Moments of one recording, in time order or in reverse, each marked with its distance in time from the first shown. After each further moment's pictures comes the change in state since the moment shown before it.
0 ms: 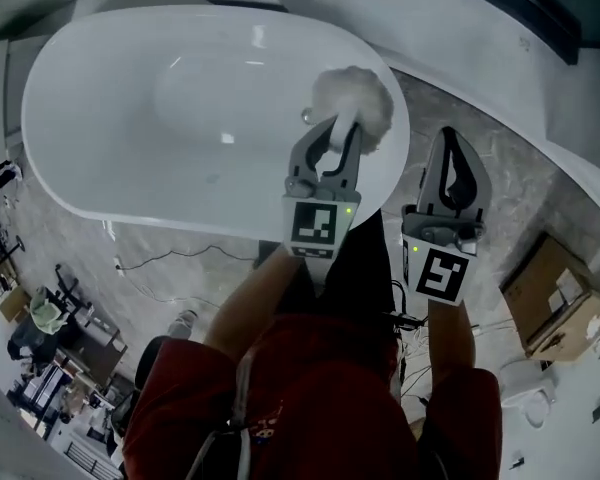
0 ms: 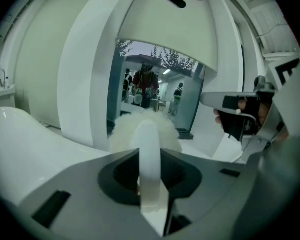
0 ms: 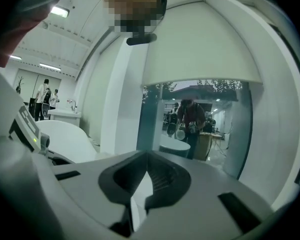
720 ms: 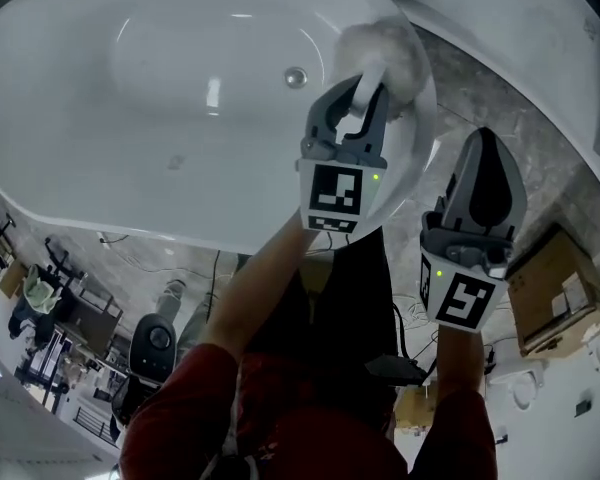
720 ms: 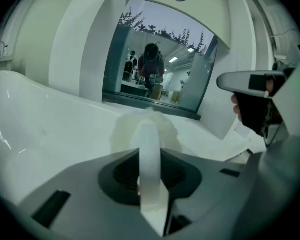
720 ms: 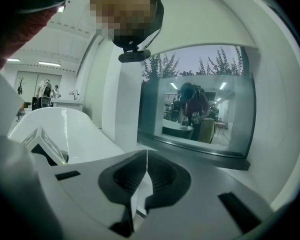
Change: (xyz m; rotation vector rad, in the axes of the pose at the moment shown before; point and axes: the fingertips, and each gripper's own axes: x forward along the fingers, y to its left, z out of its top) left arm 0.129 0.005 -0.161 -0.087 0.131 -0.018; right arm 0.033 0.001 -0.165 0.016 0.114 0.048
